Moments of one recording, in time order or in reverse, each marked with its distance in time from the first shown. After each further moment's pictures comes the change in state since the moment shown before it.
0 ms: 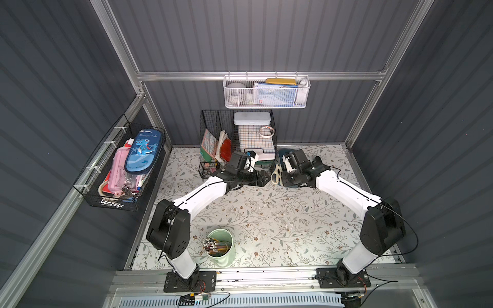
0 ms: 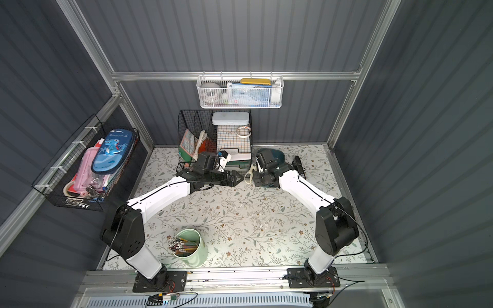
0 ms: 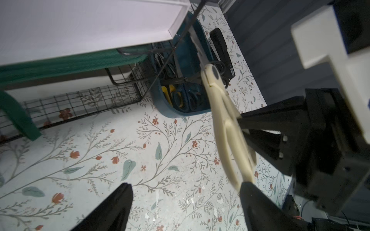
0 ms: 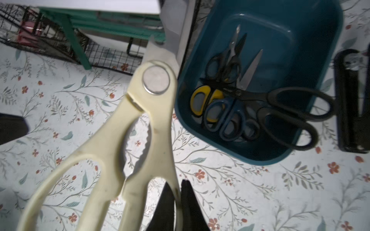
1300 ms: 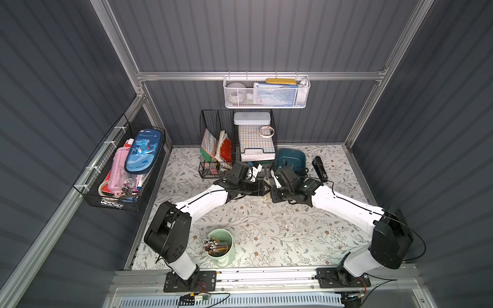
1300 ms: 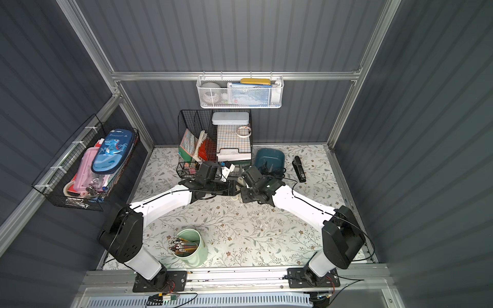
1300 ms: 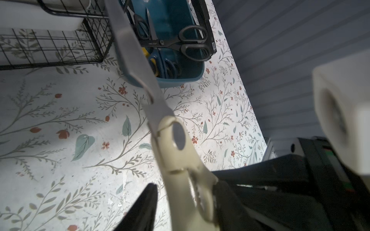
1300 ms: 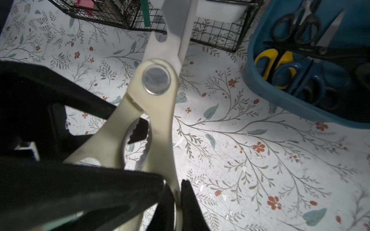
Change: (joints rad) left arm -0.033 -0.061 -0.171 0.100 0.109 -0.084; right arm 0.202 -0.106 -0.159 0.099 -0.009 0.140
